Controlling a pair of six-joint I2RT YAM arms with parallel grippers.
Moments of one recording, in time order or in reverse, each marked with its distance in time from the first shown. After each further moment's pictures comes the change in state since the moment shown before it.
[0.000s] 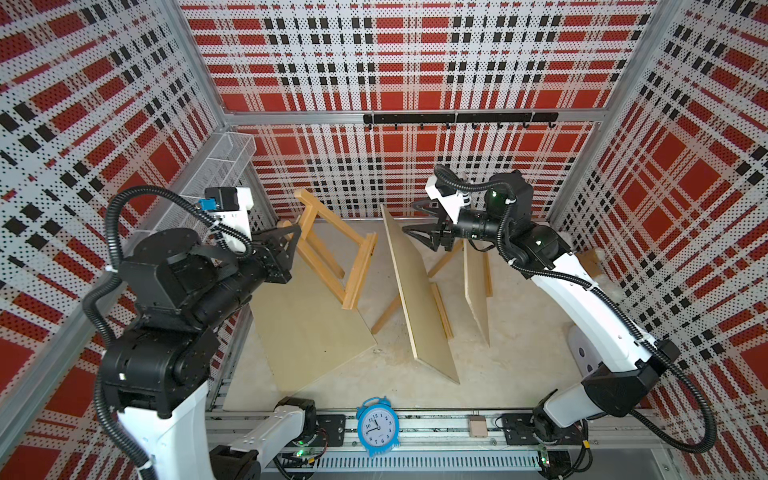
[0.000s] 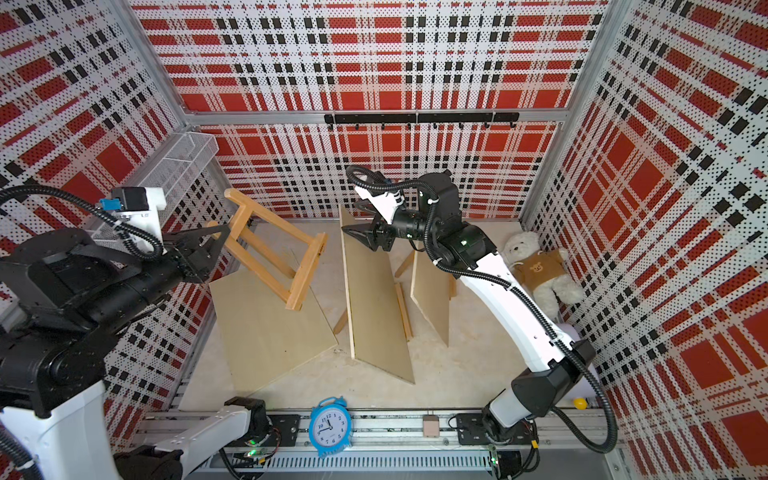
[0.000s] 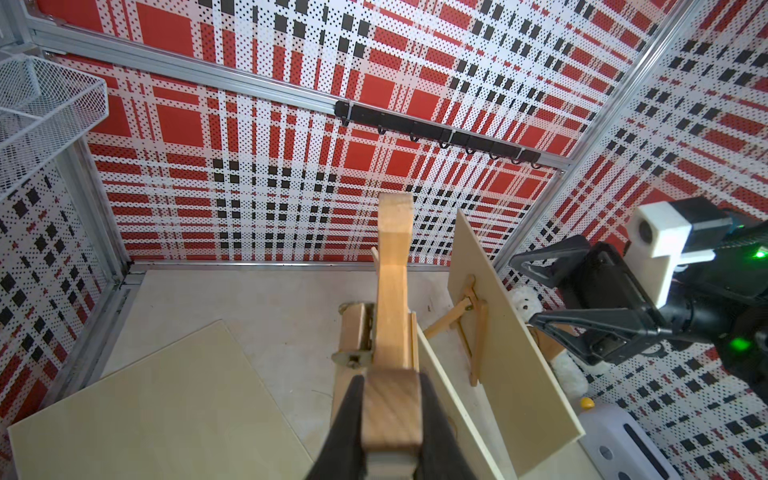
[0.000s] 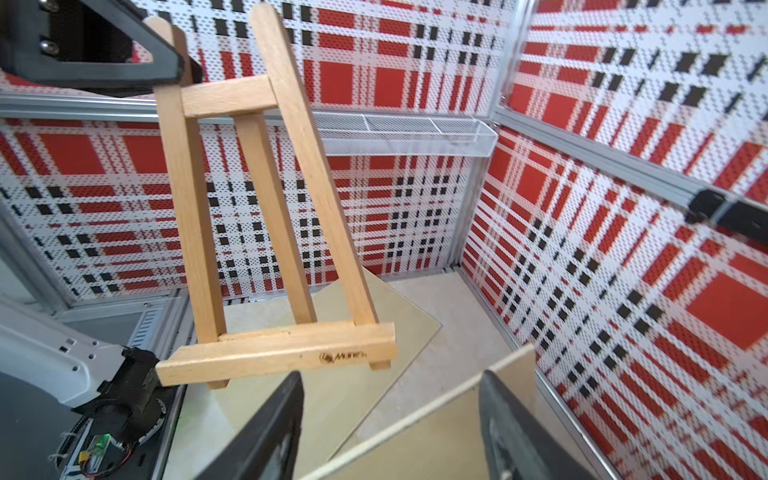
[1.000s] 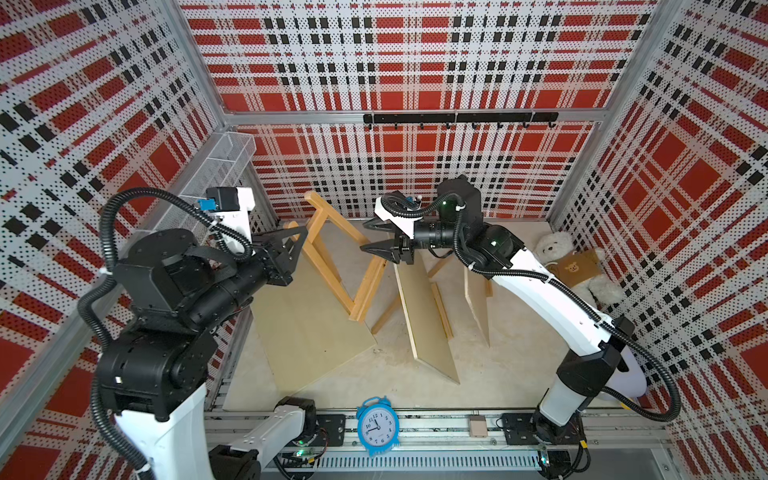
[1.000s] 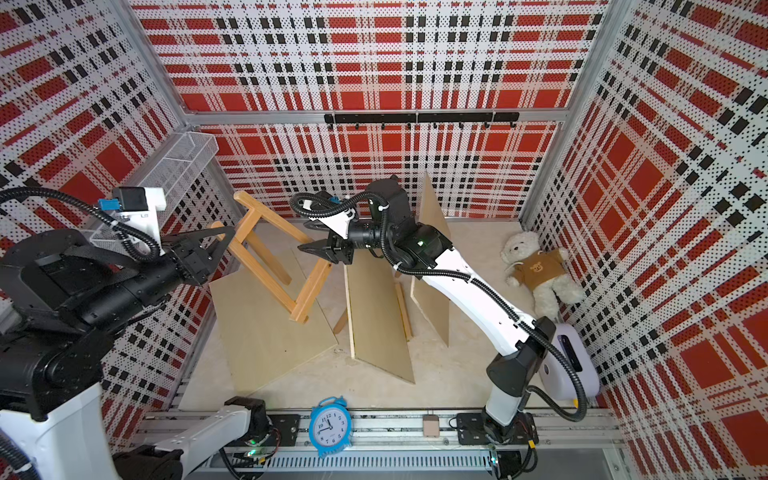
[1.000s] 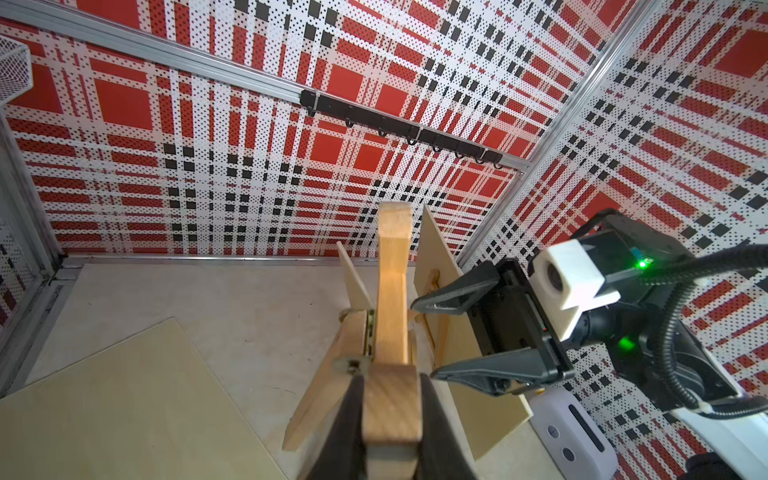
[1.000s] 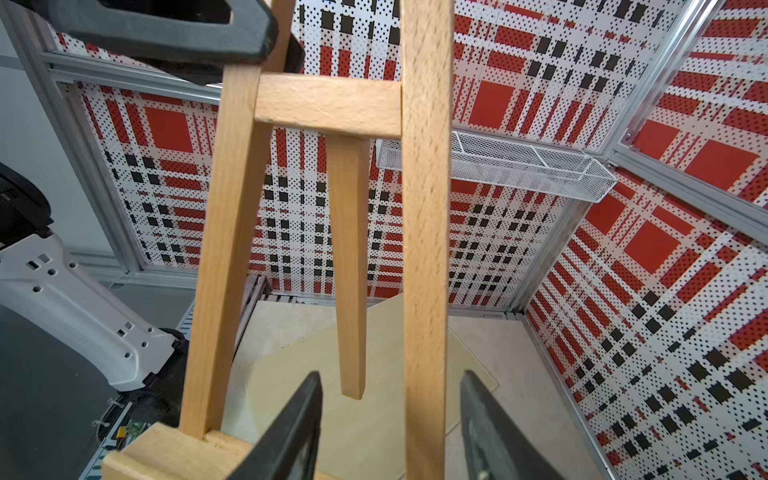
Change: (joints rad) left arm 0.000 0.014 0.016 0.013 0.095 -0.056; right arm 0.167 0.191 0.177 -0.018 -0.027 -0.057
